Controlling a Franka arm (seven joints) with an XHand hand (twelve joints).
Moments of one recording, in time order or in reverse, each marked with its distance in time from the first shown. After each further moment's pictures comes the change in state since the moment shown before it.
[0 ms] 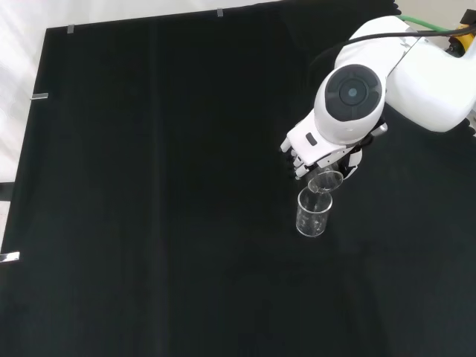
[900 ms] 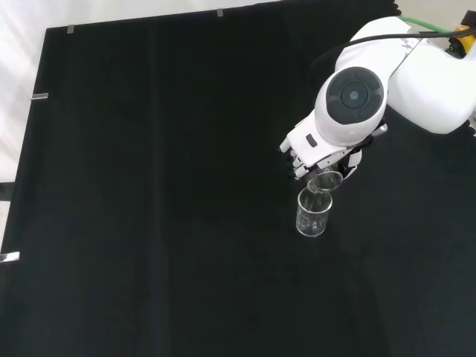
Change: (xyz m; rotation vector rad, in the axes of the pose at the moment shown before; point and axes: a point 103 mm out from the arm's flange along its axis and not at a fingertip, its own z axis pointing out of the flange) arm 0.001 0.002 -0.004 0.001 -0.016 0.001
